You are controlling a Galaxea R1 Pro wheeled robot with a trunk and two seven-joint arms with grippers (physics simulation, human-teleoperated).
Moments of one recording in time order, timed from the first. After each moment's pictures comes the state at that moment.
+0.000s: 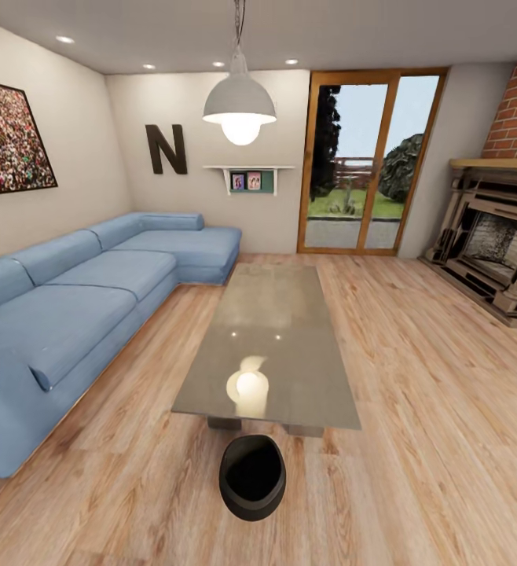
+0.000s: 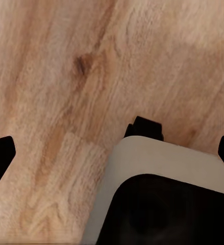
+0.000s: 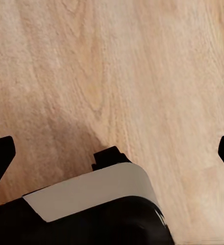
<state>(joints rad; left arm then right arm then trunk) -0.21 0.07 -0.30 -0.02 0.59 -0.10 0.11 -0.21 0.10 0.86 0.05 -1.12 -0.37 -0.24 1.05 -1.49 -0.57</state>
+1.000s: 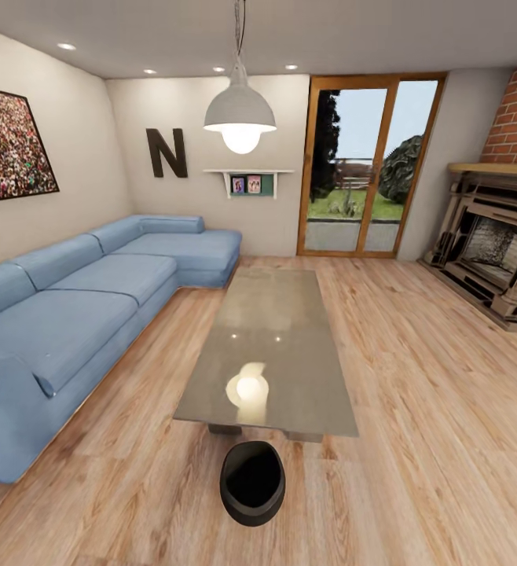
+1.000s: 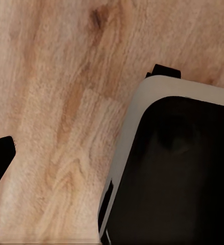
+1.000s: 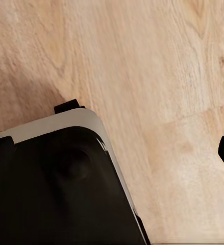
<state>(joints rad) -0.10 0.07 -0.33 -0.02 0.59 -0.11 0.11 -0.10 0.06 0.84 0.05 -1.12 -0.36 -0.24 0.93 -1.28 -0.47</state>
